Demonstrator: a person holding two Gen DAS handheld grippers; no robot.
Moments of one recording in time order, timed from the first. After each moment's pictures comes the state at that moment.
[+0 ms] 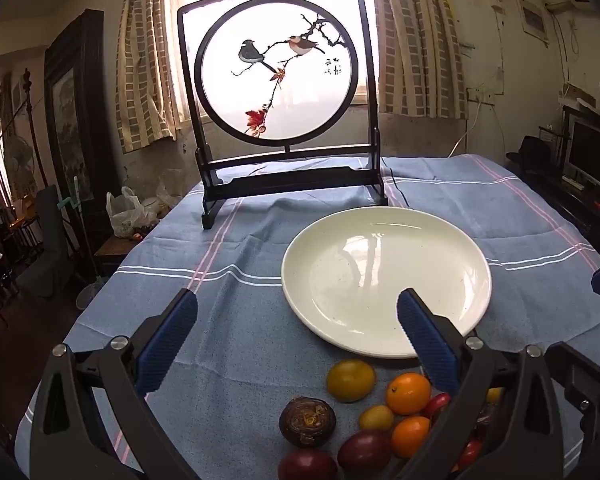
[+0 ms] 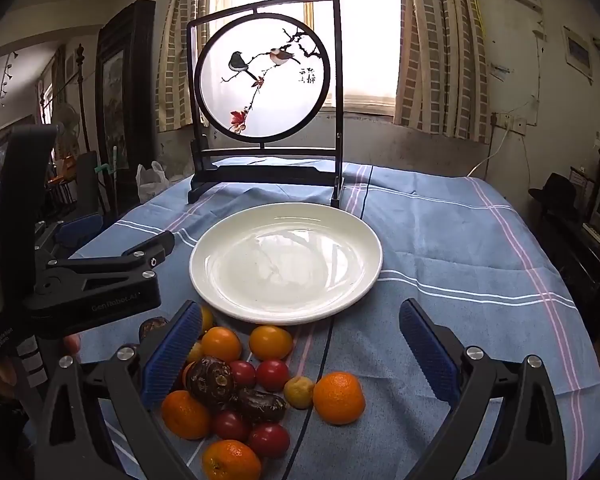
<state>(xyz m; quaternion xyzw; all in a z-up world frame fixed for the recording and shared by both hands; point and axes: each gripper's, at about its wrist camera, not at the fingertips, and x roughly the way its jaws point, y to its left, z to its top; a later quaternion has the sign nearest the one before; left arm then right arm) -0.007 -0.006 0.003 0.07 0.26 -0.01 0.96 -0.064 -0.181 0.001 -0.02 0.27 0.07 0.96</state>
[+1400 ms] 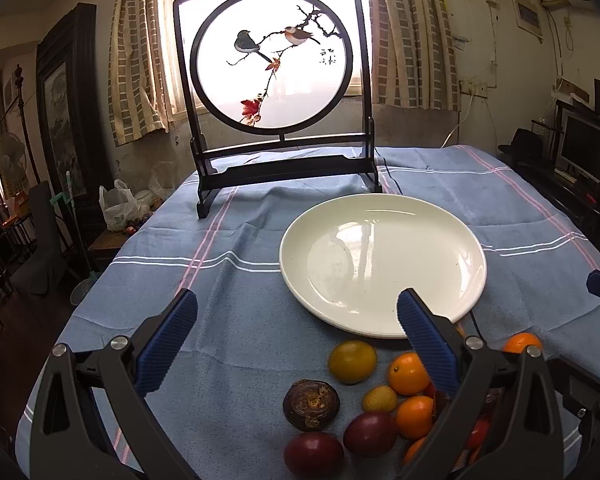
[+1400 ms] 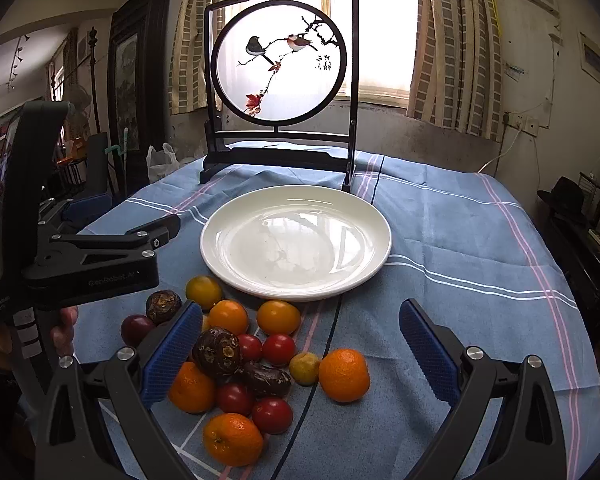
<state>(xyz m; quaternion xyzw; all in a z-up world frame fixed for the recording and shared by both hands) -0.011 0.004 -0.004 0.06 0.28 -0.02 0.96 -0.071 -0.180 -0.002 -0.04 0.29 0.09 0.95</state>
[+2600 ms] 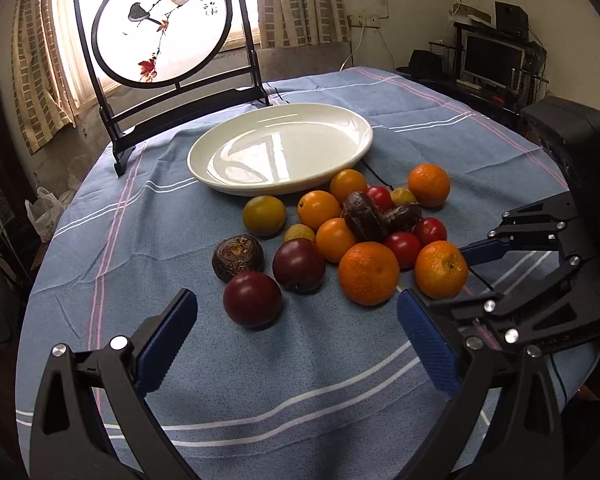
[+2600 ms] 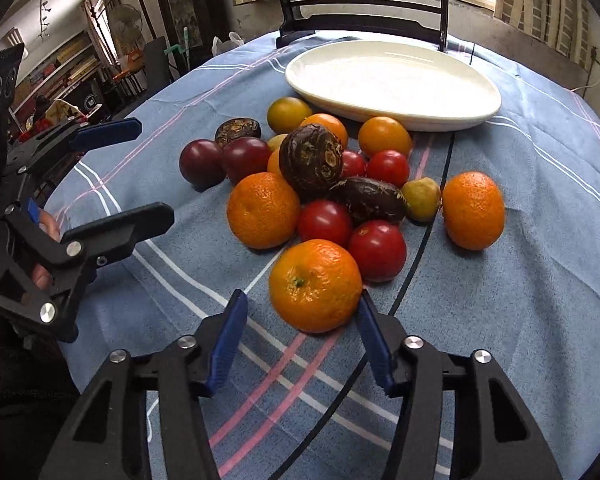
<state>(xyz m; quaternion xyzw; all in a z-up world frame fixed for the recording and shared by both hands) -0.094 0.004 -0.053 0.14 0.36 -0.20 0.90 -0.098 -0.147 -0.081 -0.05 0.48 0.22 0.85</state>
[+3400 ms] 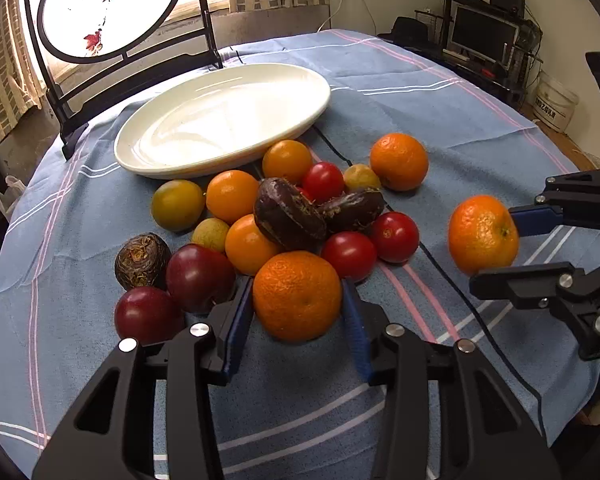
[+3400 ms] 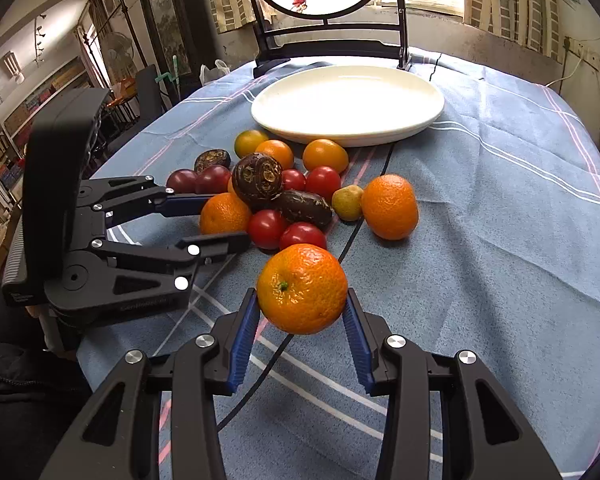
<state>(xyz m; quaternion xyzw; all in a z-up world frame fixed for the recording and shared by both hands) -0.066 -0.055 -0.084 0.14 0.42 -0.23 0.87 -0.110 -0.204 -0.061 -0.02 0.45 0.21 0.87</state>
